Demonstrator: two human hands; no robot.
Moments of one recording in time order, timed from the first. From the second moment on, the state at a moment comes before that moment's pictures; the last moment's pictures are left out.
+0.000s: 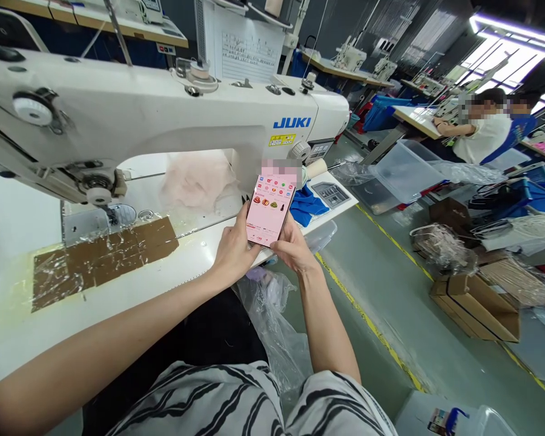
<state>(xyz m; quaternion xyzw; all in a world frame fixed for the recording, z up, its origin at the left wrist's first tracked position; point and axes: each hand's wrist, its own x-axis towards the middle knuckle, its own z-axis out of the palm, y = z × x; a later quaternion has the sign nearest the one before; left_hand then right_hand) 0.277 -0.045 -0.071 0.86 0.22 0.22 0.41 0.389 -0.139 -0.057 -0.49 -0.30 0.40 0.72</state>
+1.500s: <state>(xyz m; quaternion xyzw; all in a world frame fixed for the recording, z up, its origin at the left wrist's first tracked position) 0.277 -0.045 -0.072 0.87 0.22 0.22 0.39 0.404 -0.129 -0.037 -0.56 -0.22 0.33 0.72</state>
